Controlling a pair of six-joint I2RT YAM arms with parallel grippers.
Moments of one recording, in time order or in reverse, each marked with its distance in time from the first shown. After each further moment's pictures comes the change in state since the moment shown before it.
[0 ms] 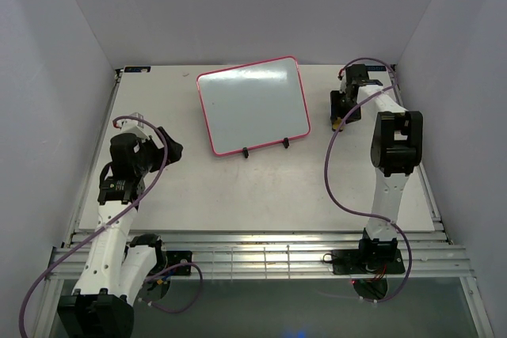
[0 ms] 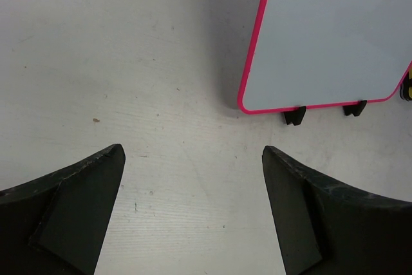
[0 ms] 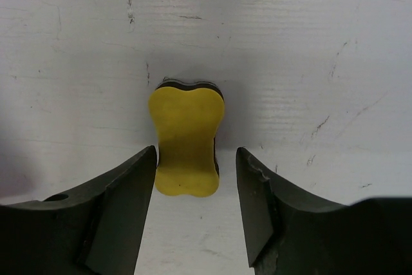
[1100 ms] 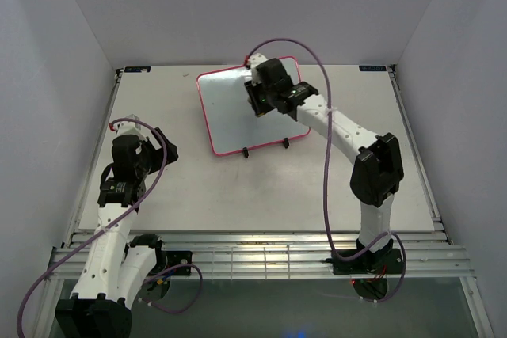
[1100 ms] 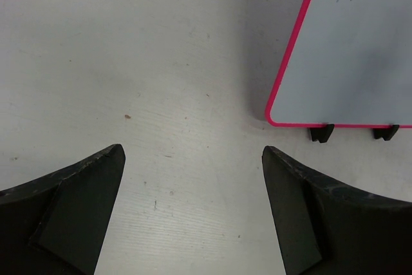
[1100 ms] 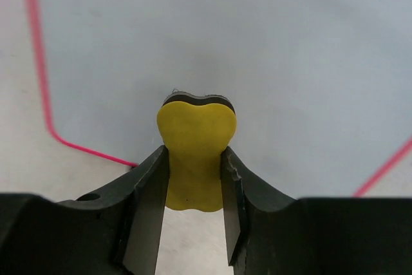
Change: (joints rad) left arm -0.036 -0.019 0.006 -0.040 -0.152 -0.017; right arm 0.534 -0.247 0.061 0.090 0.107 0.020
